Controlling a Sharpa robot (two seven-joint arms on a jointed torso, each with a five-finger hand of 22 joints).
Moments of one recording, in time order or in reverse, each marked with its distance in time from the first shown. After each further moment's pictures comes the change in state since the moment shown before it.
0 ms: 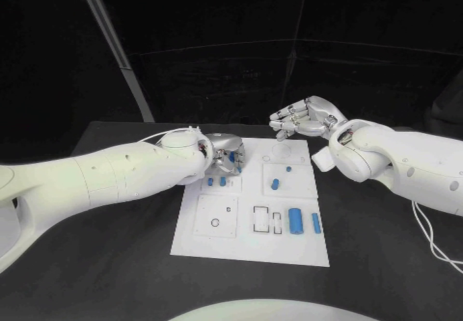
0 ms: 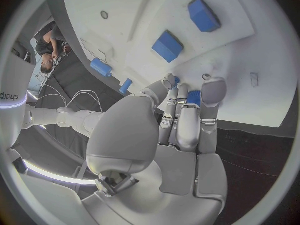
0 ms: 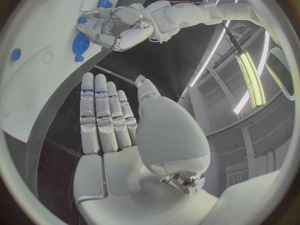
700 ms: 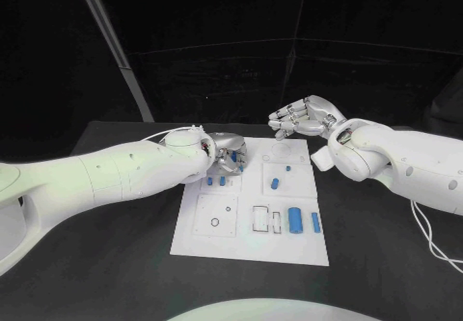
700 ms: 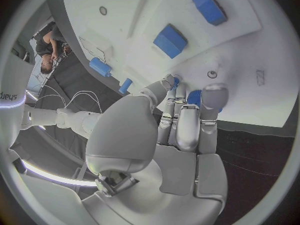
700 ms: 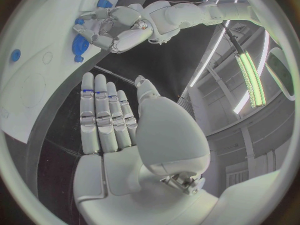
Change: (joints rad) left arm -0.001 0.021 0.003 -0.017 -0.005 0.011 -0.007; left_hand 0.001 0.019 0.064 -0.005 0.000 0.037 0.000 -0.017 0.000 0.058 -0.009 -0.020 -0.006 0.005 -0.006 0.011 -0.006 0.000 0.017 -0.008 0.053 0.060; right arm 0.000 0.003 0.000 -0.001 0.000 0.001 0.000; right_hand 0.004 0.004 0.003 -0.003 0.000 0.000 0.000 0.004 0.000 -0.004 -0.004 0.000 -0.001 -0.004 0.004 -0.004 0.000 0.000 0.000 0.000 0.000 -0.002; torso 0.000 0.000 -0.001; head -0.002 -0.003
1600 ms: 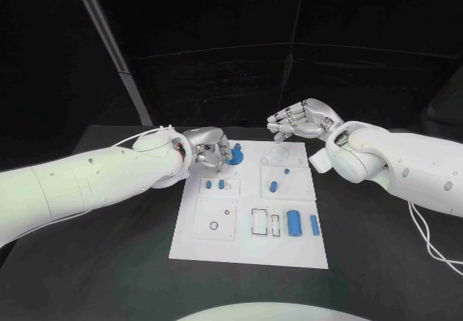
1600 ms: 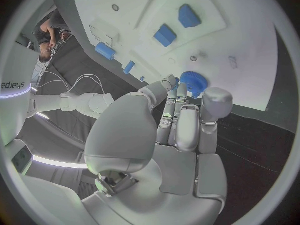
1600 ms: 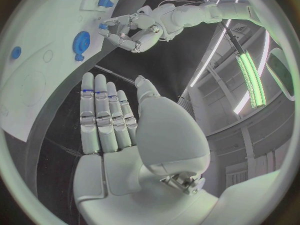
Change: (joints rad) left arm -0.004 -0.174 0.051 0.133 0.077 -0.110 0.027; left_hand -0.014 -0.014 0.079 -0.029 0.000 0.038 0.003 -0.031 0.000 0.050 -0.001 -0.049 0.000 0.011 -0.003 0.006 -0.016 -0.016 0.023 -0.002 0.055 0.073; right arm 0.000 0.000 0.000 -0.010 0.000 0.001 0.001; right_hand 0.000 0.000 0.000 0.000 0.000 0.000 0.000 0.000 0.000 0.000 0.000 0.000 0.000 0.000 0.000 0.000 -0.001 0.000 0.000 0.000 0.000 0.000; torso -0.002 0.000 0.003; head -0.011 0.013
